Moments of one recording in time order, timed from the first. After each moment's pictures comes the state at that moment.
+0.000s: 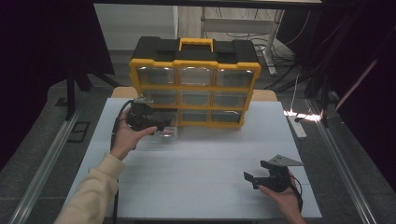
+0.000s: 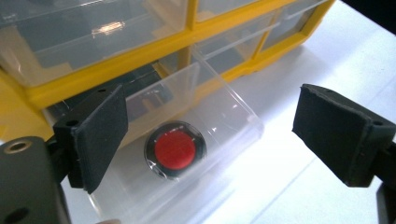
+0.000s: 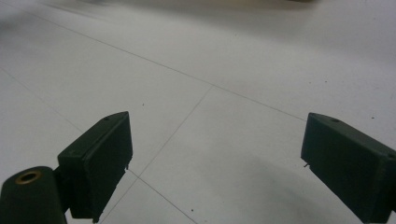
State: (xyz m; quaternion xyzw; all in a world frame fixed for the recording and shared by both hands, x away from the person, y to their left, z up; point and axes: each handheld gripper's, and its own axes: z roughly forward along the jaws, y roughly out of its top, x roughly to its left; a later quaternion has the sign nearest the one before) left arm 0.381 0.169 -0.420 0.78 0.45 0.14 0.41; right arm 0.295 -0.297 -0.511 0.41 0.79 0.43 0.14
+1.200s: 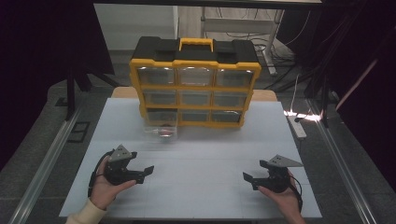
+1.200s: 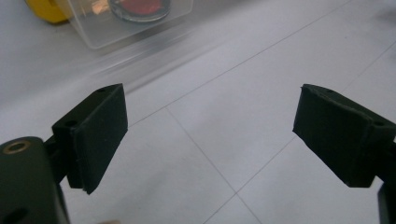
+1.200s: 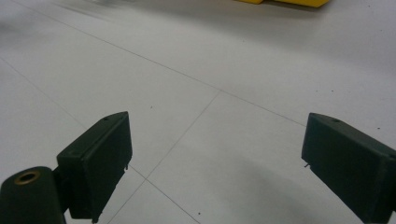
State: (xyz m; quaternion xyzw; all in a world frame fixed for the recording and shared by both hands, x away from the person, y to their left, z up) left arm 0.259 0.204 -0.502 0.78 0.44 0.13 0.42; right arm 0.292 -0.294 -0.508 0.40 0.79 0.43 0.15
